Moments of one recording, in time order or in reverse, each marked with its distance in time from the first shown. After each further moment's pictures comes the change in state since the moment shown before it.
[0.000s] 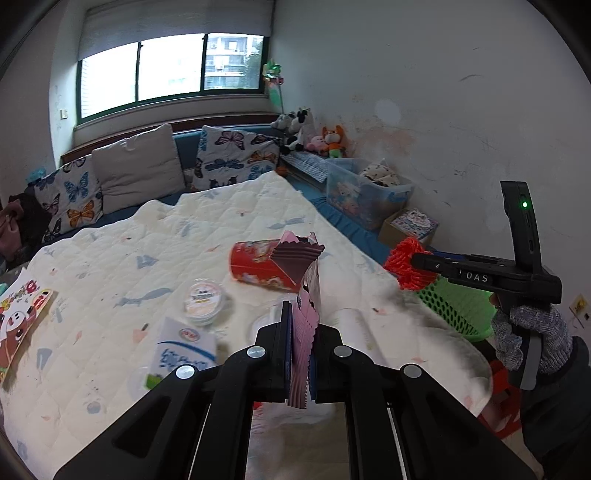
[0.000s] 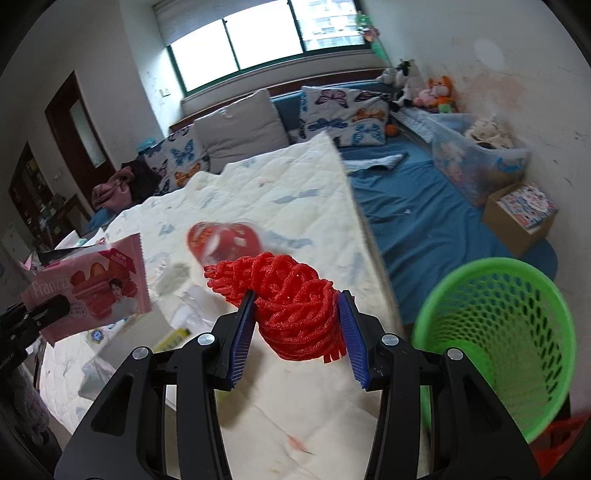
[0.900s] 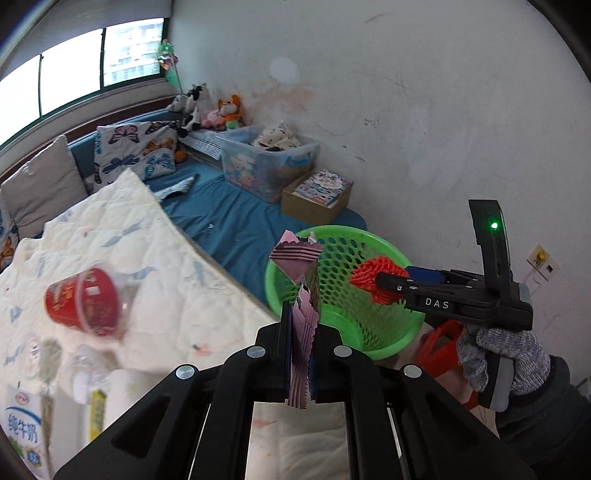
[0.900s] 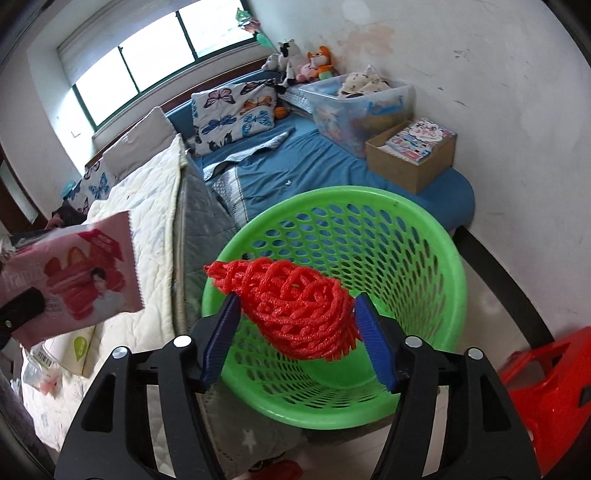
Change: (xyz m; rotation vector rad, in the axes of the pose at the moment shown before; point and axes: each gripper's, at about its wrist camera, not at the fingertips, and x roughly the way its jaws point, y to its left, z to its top) left arm 0.112 -0.182 0.026 0.186 0.132 -0.251; right arm -0.052 -0.180 -0.073 0.265 0.017 -0.215
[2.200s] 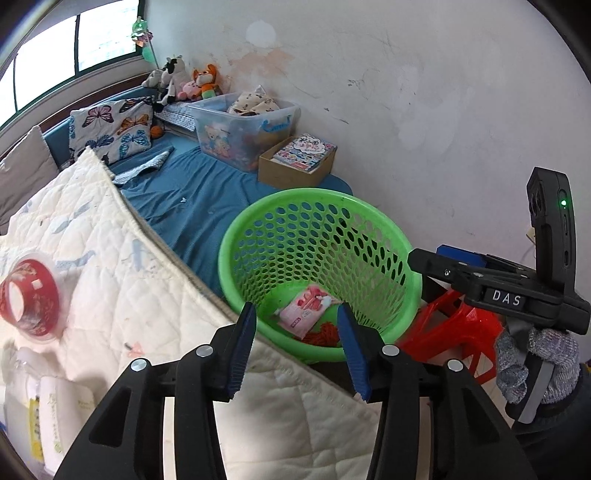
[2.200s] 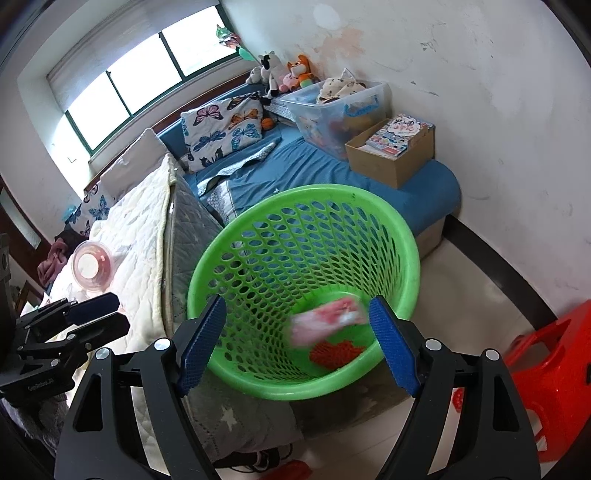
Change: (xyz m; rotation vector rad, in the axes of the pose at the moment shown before) left arm 0.062 -0.028 -0.002 0.026 0.113 -0.041; right arm -0.028 -0.036 -0.014 0.082 -0.038 0.018
